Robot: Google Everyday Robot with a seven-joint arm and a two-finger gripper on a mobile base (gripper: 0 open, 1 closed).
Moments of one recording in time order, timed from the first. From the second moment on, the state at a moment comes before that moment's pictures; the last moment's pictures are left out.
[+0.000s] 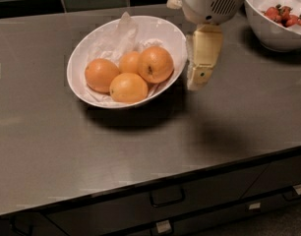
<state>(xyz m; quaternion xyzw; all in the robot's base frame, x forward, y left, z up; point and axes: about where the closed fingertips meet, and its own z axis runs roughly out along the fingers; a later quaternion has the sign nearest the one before) 0.502 -0.069 1.012 -0.74 0.64 -0.04 0.20</state>
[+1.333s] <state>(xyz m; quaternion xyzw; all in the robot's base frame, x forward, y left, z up) 0.546 -0.022 0.986 -0.77 0.61 0.00 0.18</state>
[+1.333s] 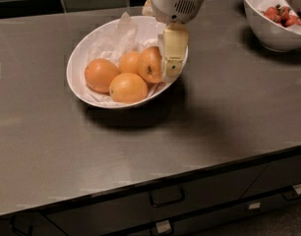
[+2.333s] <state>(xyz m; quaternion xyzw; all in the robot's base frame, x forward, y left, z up) 0.570 -0.022 0.949 -0.76 0.63 0.03 0.16</state>
